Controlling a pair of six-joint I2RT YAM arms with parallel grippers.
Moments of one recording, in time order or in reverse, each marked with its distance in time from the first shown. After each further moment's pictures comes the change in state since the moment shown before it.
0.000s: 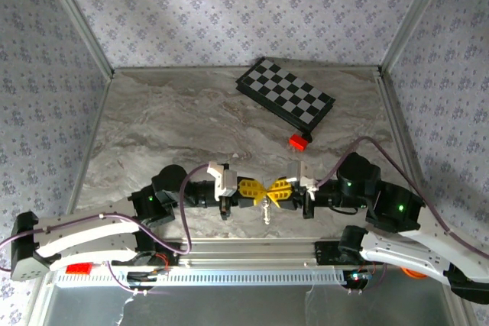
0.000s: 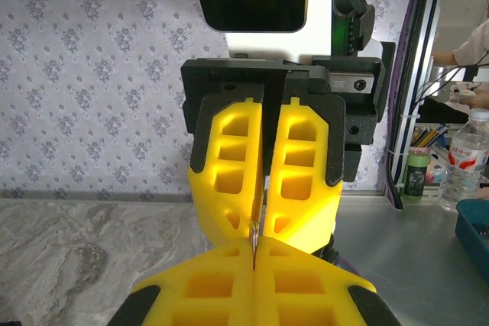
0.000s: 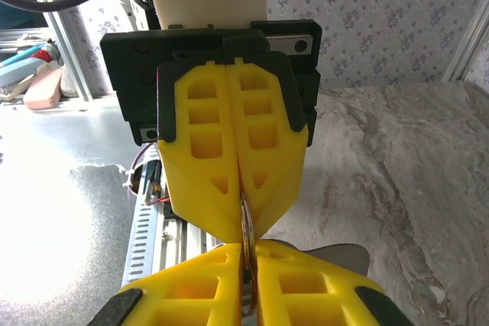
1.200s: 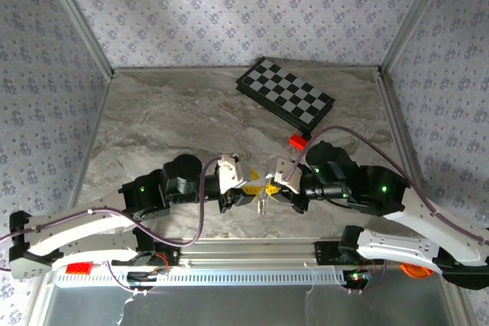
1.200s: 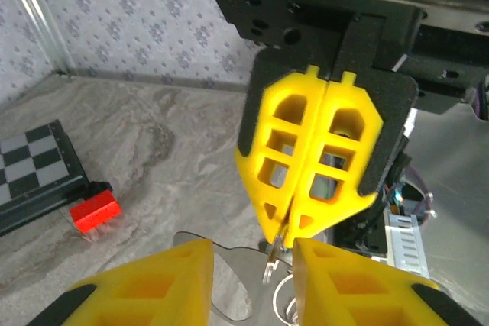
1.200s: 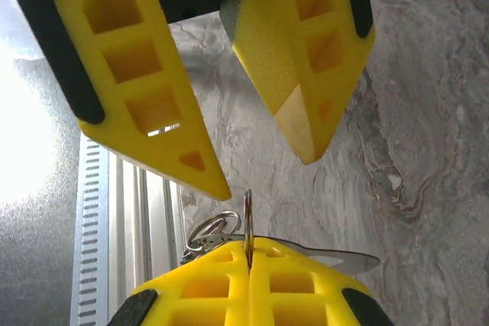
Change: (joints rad) left arm 0.000 0.040 0.222 -0.551 -0.195 0.099; right arm 0.014 0.224 0.212 -0.363 0.163 -0.126
